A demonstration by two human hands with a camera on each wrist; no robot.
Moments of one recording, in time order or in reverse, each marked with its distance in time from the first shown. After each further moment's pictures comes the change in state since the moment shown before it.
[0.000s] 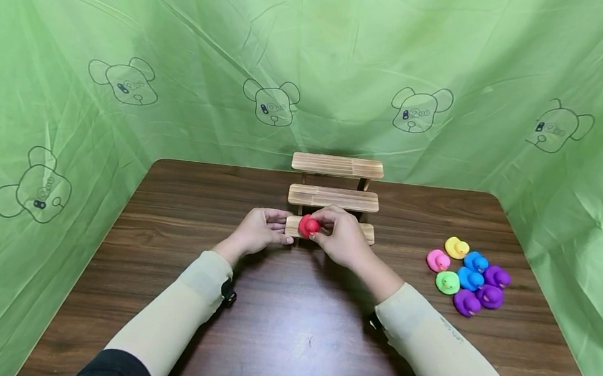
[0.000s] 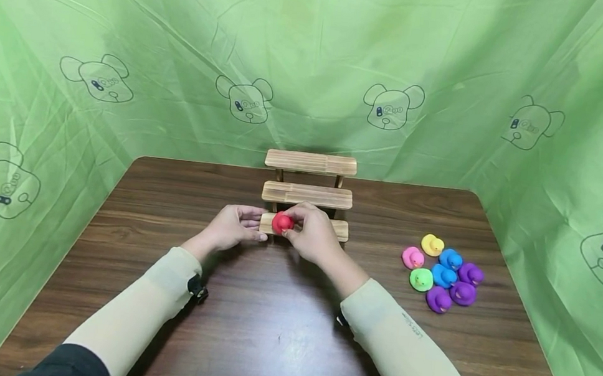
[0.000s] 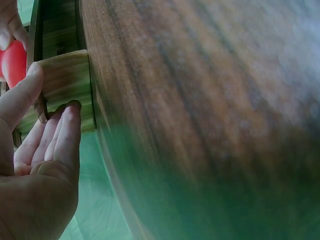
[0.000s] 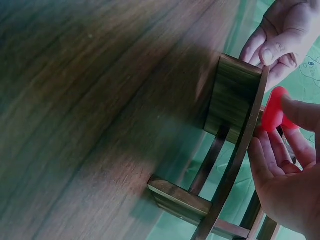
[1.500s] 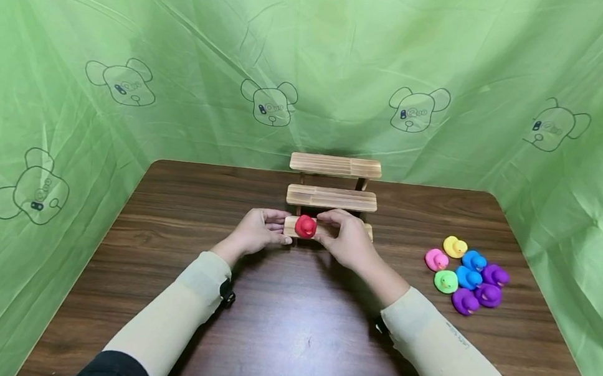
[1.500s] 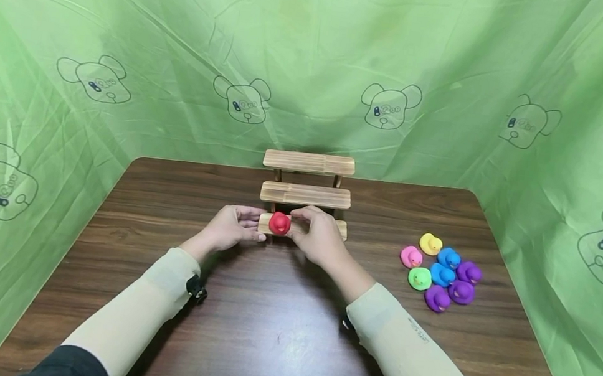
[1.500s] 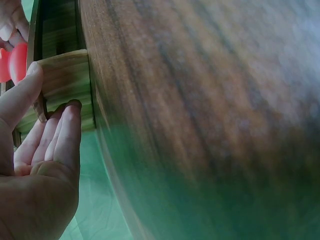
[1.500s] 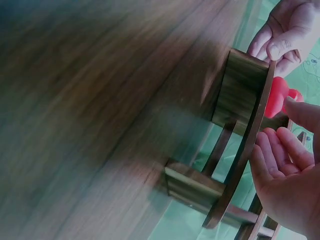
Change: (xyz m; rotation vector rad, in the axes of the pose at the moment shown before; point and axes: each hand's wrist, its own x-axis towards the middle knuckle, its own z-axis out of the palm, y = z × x) left_hand 0.000 0.002 0.000 0.003 0.000 -0.013; right_hand -0.008 0.013 -0.008 -0.120 0.040 0.012
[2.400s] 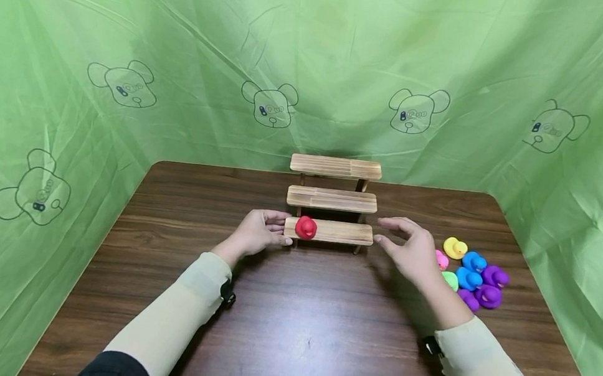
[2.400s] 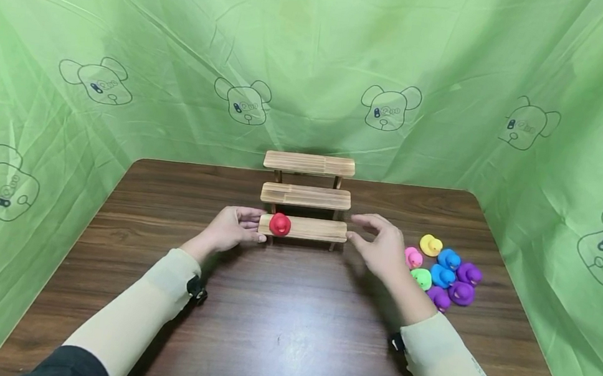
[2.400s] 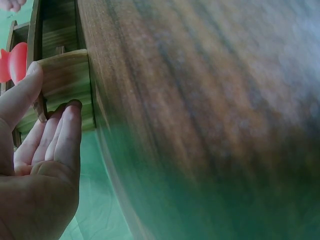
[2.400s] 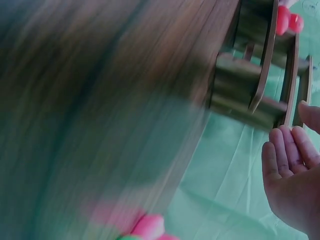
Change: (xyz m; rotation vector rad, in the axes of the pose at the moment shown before) left_hand 0.001 -0.002 0.000 0.021 0.008 0.007; right_hand -0.052 0.064 -0.079 0.104 0.219 0.100
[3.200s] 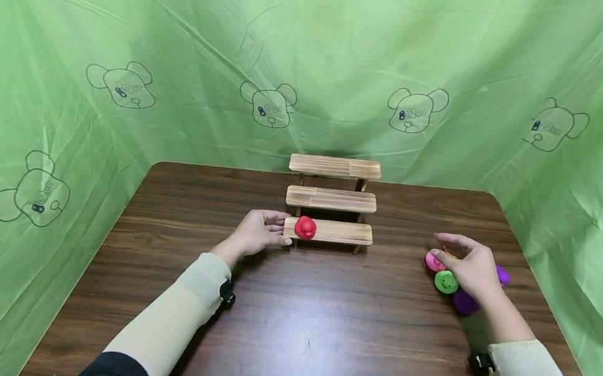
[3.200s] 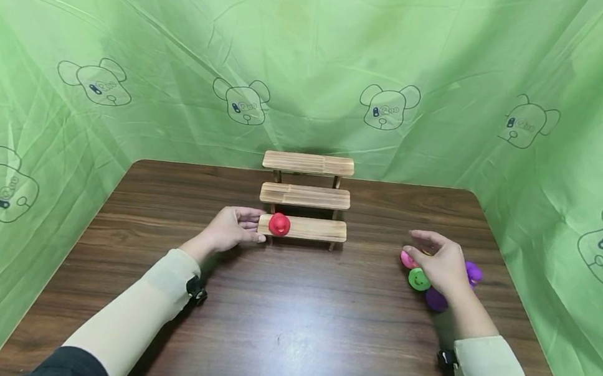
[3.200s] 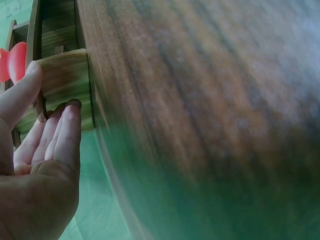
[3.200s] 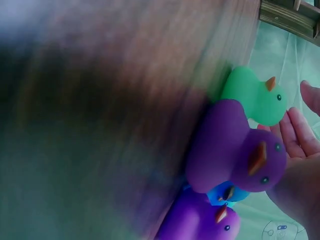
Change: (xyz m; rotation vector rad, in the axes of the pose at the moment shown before) left_hand -0.001 0.001 0.000 0.006 0.000 -0.006; right_hand -0.029 0.074 -0.089 -0.067 -0.017 0.220
